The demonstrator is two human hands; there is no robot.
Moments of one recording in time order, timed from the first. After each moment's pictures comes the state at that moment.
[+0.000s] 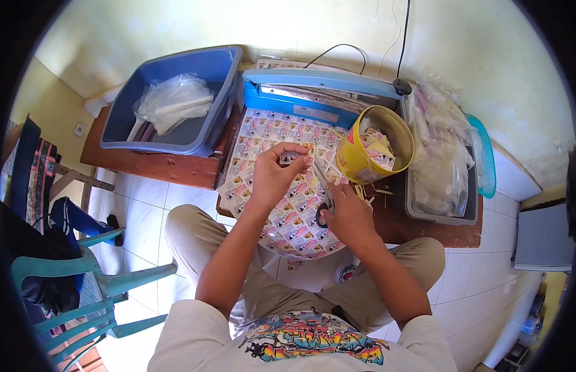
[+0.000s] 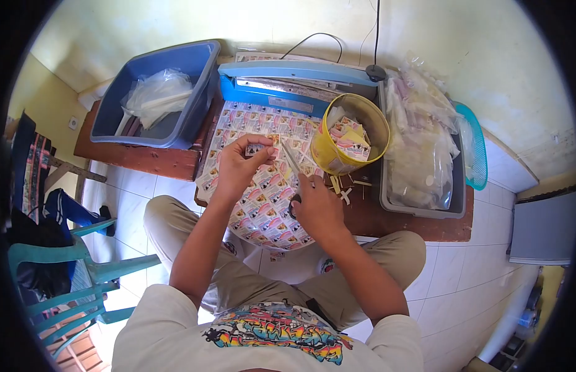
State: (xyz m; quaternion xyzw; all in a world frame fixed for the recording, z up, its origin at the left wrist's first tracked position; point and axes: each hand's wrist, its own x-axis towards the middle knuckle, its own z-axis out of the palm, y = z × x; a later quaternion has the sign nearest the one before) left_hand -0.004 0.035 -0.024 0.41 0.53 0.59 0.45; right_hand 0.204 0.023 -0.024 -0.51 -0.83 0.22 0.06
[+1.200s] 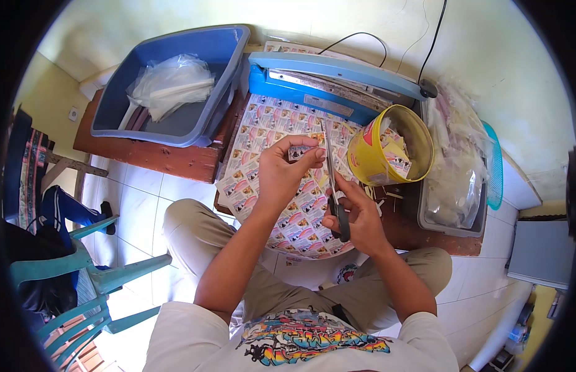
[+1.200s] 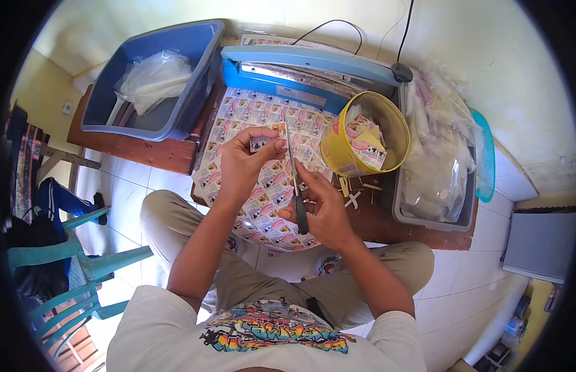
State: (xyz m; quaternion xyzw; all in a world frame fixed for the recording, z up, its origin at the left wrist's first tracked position) left_hand 0.000 0.045 -0.034 0.33 0.50 0.65 0.47; right_hand 0.197 0.036 -0.017 -0.35 -0.59 0.67 0.28
